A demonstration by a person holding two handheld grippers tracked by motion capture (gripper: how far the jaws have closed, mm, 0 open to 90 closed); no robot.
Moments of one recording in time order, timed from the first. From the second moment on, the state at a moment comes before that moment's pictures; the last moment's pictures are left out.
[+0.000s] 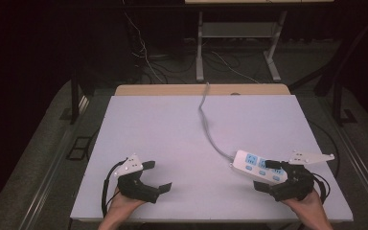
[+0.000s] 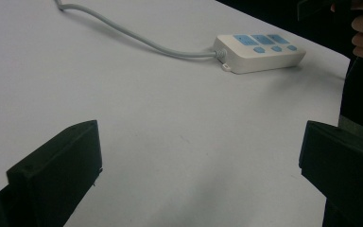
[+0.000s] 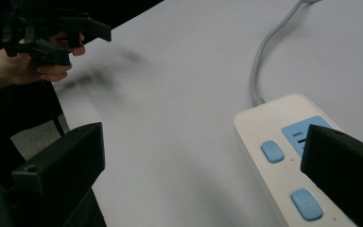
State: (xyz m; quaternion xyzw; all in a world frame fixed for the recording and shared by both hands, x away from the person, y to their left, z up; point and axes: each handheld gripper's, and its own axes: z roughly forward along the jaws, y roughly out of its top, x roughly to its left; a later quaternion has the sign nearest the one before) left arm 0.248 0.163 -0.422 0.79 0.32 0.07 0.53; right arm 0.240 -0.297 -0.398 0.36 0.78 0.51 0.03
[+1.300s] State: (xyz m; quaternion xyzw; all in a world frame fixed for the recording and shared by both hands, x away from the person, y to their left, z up) left arm 0.248 0.162 -0.424 0.79 0.32 0.07 0.53; right arm 0.276 -0.296 -0.376 0.35 0.82 0.45 0.01
